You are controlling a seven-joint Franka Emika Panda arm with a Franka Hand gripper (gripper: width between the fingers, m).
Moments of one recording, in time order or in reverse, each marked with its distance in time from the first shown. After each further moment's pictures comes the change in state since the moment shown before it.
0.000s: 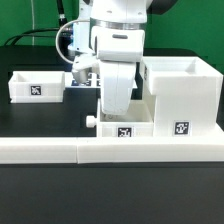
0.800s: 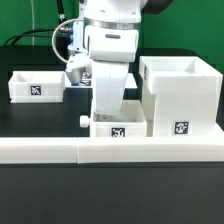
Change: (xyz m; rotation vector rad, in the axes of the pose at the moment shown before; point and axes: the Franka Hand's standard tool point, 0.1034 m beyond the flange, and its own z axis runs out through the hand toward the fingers) arm -0.010 0.001 0.000 0.002 -0.006 0.015
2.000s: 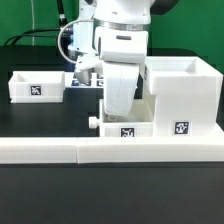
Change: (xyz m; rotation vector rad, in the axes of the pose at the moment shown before) arm 0.014 -0.002 0.000 0.005 -0.007 -0.006
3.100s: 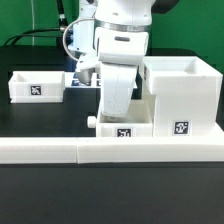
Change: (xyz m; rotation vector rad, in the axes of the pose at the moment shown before) arm 0.000 -0.001 0.000 0.026 -0.002 0.059
